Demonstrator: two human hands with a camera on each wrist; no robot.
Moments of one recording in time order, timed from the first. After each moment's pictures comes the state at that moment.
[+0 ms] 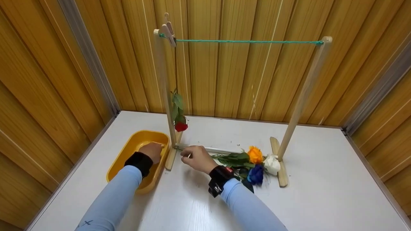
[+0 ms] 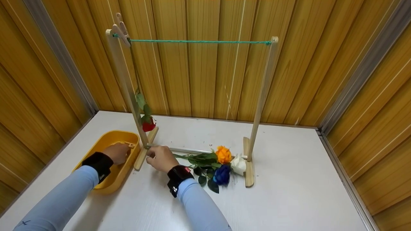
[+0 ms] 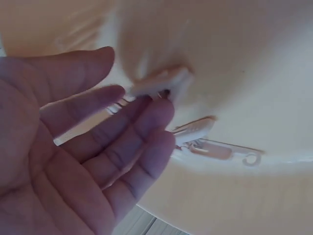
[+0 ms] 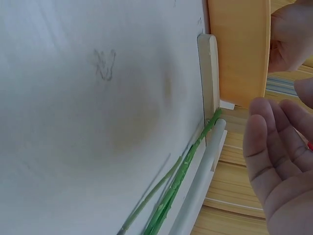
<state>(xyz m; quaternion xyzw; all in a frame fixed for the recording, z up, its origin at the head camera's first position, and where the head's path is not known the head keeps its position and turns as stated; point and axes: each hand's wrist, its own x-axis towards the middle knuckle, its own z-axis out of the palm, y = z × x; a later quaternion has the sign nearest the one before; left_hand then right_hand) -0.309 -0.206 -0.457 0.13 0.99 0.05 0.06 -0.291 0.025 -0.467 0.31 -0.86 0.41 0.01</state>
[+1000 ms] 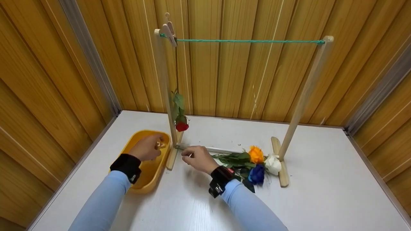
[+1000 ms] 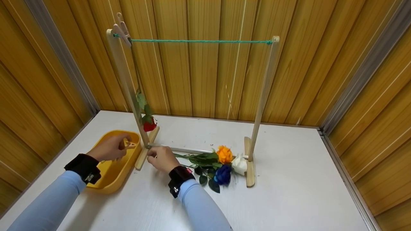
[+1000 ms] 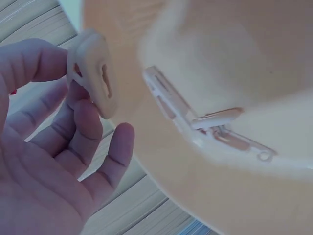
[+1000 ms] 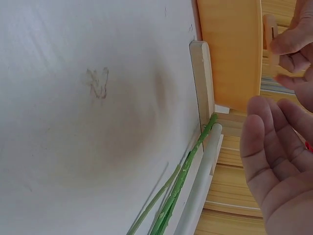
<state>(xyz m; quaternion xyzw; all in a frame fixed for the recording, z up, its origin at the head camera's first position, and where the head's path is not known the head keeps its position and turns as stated) -0.301 -0.215 -0.420 0.08 0.95 0.28 0.11 -0.288 0.026 -0.467 0.30 -0.85 0.44 0.00</state>
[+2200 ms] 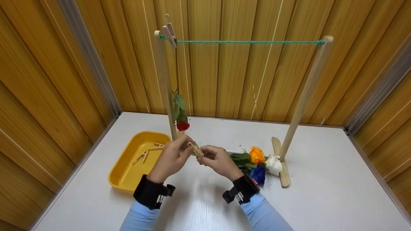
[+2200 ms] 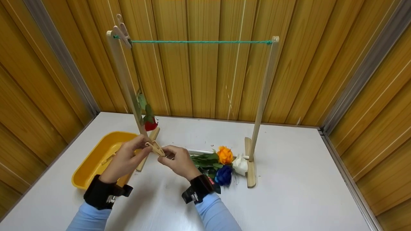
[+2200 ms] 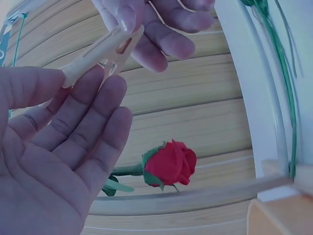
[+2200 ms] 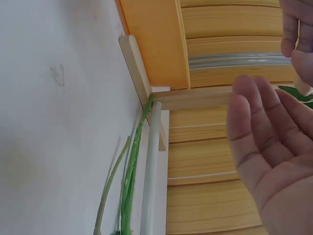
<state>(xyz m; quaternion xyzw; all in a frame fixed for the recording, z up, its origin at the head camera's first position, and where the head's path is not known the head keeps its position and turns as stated) -0.236 -0.126 -0.400 0.28 0.83 0.46 -0.13 -0.265 0.082 -0.451 0.29 -0.76 0.58 -0.03</state>
